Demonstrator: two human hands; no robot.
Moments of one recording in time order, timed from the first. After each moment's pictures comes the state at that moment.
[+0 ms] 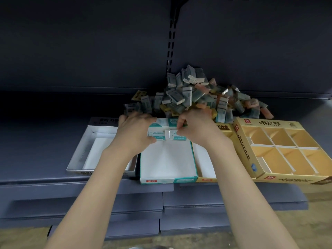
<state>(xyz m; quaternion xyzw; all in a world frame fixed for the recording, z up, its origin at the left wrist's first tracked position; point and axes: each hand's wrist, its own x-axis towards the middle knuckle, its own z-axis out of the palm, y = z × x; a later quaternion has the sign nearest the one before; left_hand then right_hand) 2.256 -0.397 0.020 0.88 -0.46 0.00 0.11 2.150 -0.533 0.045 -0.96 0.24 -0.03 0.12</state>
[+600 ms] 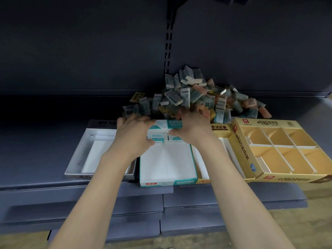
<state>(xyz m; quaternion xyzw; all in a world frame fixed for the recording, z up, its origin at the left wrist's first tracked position) 2.254 -0.396 0.020 0.88 -0.46 0.01 0.10 2.162 -0.532 0.029 -0.94 0.31 -0.04 0.08</state>
